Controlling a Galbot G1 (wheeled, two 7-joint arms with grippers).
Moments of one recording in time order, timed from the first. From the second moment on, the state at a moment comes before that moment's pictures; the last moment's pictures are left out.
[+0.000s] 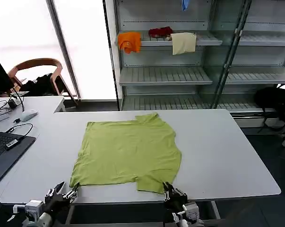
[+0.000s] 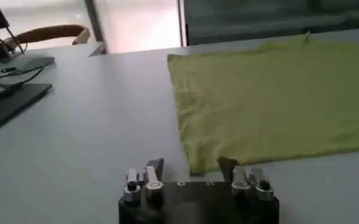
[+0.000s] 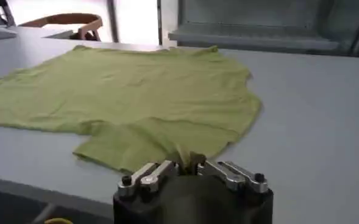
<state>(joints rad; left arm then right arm) 1.67 -1.15 -0.75 -2.18 -0.40 0.57 -0.01 -1.51 1.32 0.20 2.22 0.14 -0.58 0.16</state>
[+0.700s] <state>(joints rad) 1.65 -1.15 -0.73 -2.19 -0.38 0.55 0.03 -1.49 1.36 0.24 2.25 0.18 -0.58 0.15</state>
